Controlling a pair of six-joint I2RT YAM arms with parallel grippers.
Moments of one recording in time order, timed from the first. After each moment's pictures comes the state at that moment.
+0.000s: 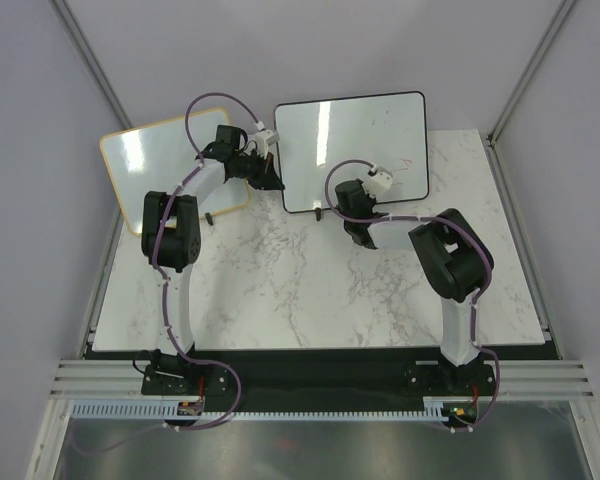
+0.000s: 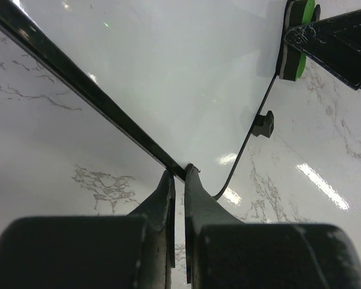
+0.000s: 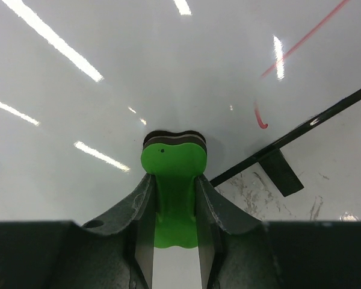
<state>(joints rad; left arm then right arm) -0.18 2.26 1.83 -0.42 0.80 0.28 0.54 2.02 1.14 0.32 0.62 0.83</state>
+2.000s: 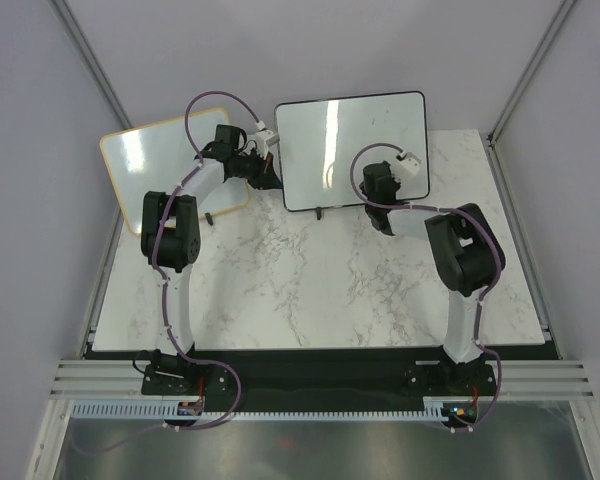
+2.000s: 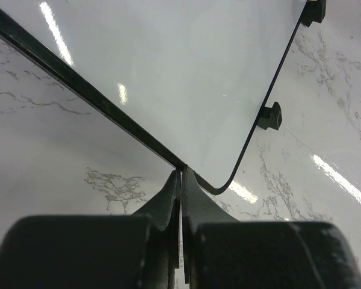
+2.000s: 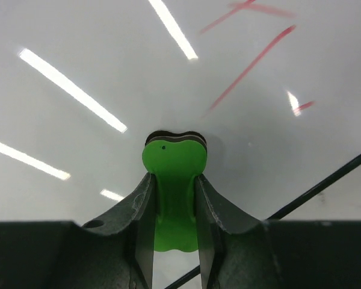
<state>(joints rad) -0.18 2.26 1.83 -0.41 0.80 0.35 0.40 2.02 1.18 0.42 0.61 0.78</state>
